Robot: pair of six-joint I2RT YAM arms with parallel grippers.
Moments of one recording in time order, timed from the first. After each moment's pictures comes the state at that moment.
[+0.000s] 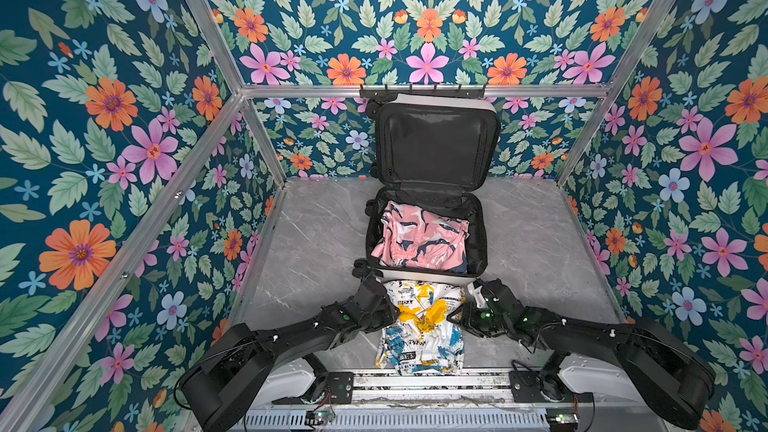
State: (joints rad) left arm -0.82 1.18 0.33 -0.03 0.13 -1.07; right arm 0.74 1.23 0.29 0.12 -0.39 1.10
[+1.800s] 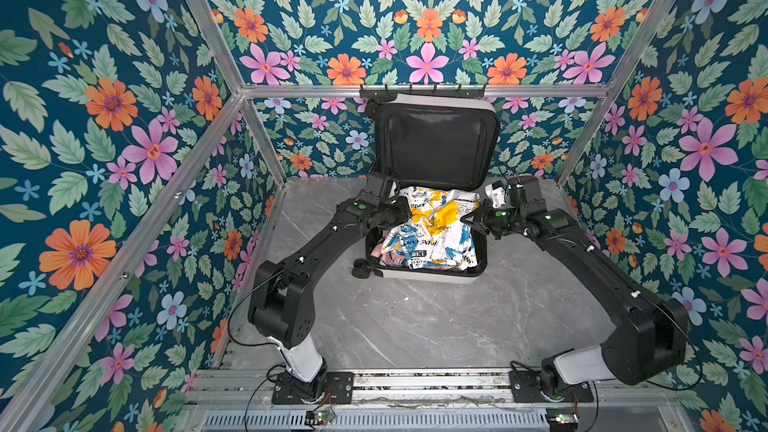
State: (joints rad) left arm -0.50 1.73 1.46 -0.47 0.29 -0.73; right arm 0.31 1.48 1.30 -0.52 -0.56 0.86
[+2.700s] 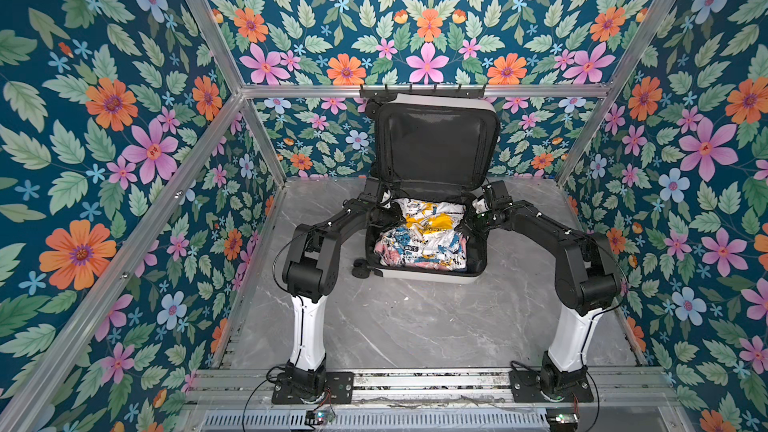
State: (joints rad) left arm -0.36 2.10 1.56 -0.37 0.45 -0.65; right arm 0.25 1.91 1.42 -0.50 -0.52 0.80
